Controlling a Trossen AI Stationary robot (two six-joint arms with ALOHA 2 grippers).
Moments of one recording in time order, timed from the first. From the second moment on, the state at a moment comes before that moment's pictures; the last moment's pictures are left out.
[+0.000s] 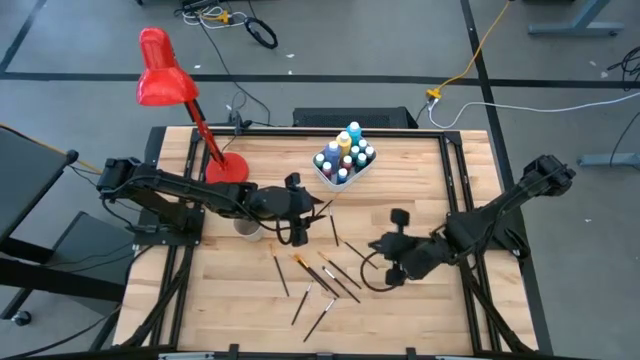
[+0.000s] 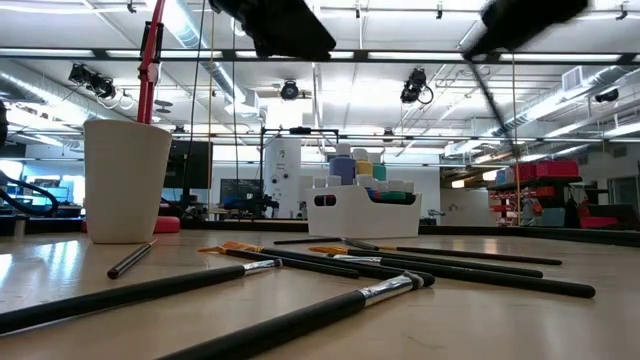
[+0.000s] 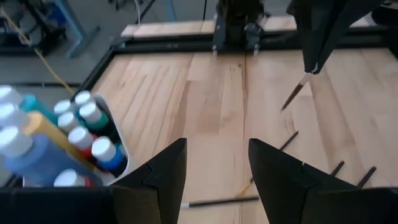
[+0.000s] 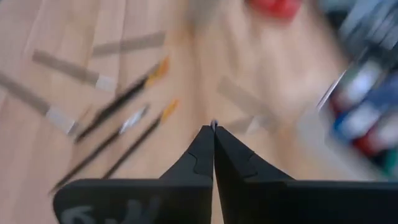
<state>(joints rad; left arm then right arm) -0.13 1.44 1.06 -0.08 -0.32 -0.03 0.54 1.29 0.93 -0.45 0.63 0.29</state>
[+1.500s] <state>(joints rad) -0.13 1.44 1.06 0.20 -0.28 0.08 0.18 1.29 0.95 0.22 0.26 -0.24</state>
